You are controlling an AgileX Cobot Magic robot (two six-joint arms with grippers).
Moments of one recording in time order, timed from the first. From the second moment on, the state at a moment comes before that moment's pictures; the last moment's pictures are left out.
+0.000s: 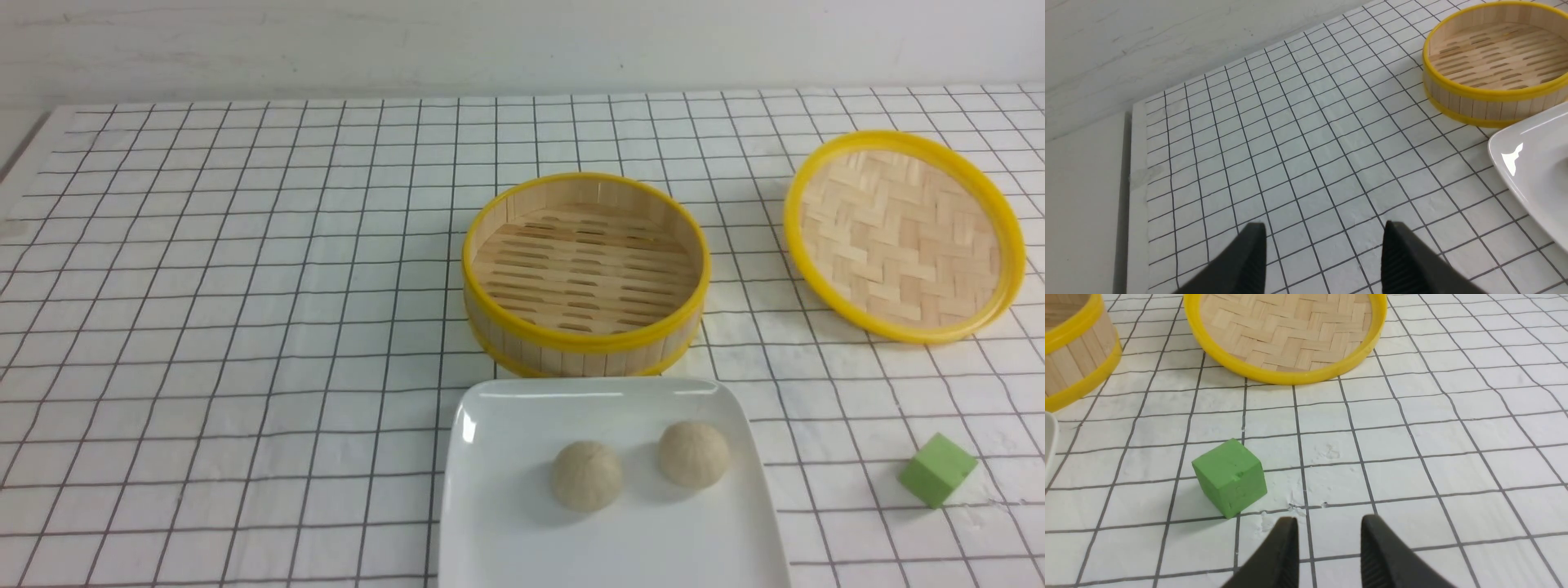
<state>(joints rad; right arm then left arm) -0.13 -0.02 0.01 0.11 0.42 -0.05 -0.79 0.38 -1.02 0.57 1.24 -0.17</state>
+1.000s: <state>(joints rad) -0.13 -0.02 0.01 0.11 0.42 -0.05 0.05 0.29 -0.24 0.31 0.41 -0.40</state>
